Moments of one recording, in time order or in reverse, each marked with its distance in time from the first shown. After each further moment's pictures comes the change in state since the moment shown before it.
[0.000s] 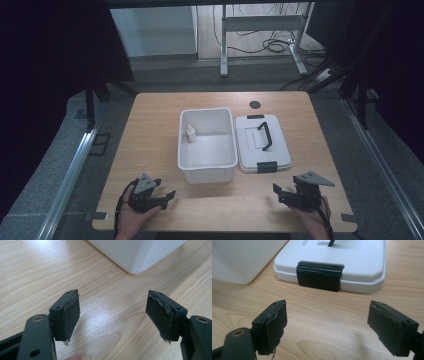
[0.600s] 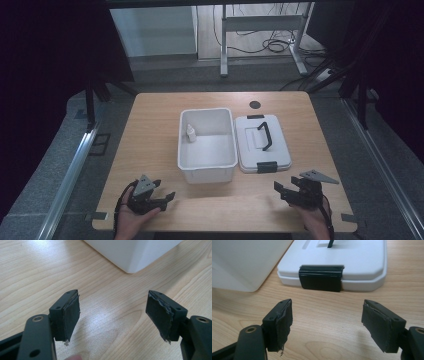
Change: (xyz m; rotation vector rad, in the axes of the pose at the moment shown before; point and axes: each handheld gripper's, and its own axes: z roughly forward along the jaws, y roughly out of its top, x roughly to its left) left arm -0.002 -0.001 -0.005 -0.005 -0.002 0.014; right arm -0.003 0.005 -0.003 0.013 0.043 0.100
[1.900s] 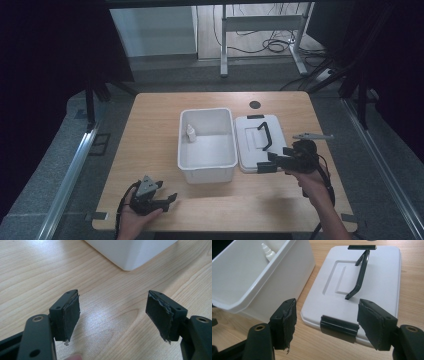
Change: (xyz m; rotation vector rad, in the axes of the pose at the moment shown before) left arm -0.004 -0.001 0.006 0.015 -0.008 -0.005; right arm 0.020 0.112 -0.002 0.072 0.078 -0.039
